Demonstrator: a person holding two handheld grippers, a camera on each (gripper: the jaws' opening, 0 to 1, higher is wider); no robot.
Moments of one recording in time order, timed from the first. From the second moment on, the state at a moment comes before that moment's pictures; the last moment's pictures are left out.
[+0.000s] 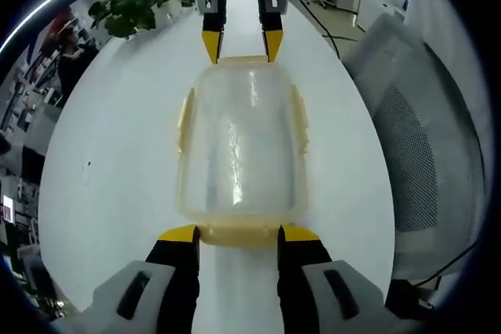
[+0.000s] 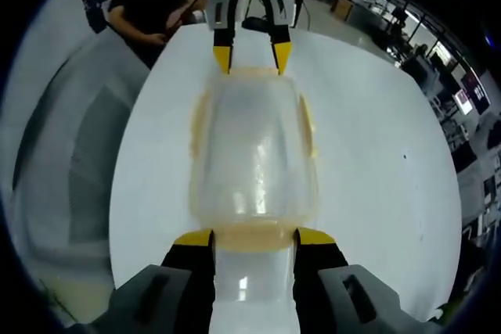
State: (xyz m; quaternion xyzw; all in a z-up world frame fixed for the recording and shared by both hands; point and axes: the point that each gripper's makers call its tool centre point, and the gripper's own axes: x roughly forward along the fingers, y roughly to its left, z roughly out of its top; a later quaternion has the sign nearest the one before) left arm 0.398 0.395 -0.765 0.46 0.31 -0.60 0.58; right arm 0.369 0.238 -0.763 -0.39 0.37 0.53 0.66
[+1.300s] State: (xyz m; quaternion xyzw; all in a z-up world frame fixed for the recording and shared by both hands) left arm 0.395 0.337 -0.766 0.44 0.29 -0.62 0.58; right arm 0.361 0.179 -0.764 -0.37 0.39 0.52 0.66
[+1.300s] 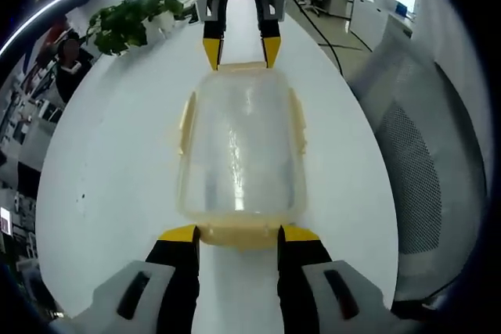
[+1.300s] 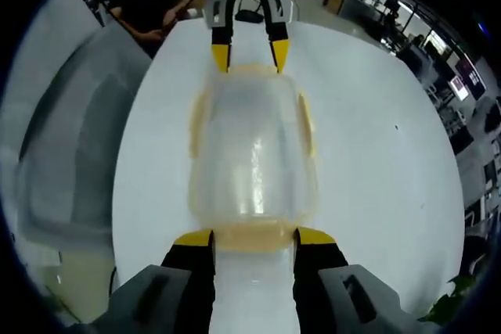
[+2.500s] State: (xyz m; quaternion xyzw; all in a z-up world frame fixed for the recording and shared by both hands) left arm 0.389 0.290 -0.765 0.42 0.27 -0.64 0.58; right arm 0.353 0.135 -0.763 -0.37 0.42 0.51 0.65
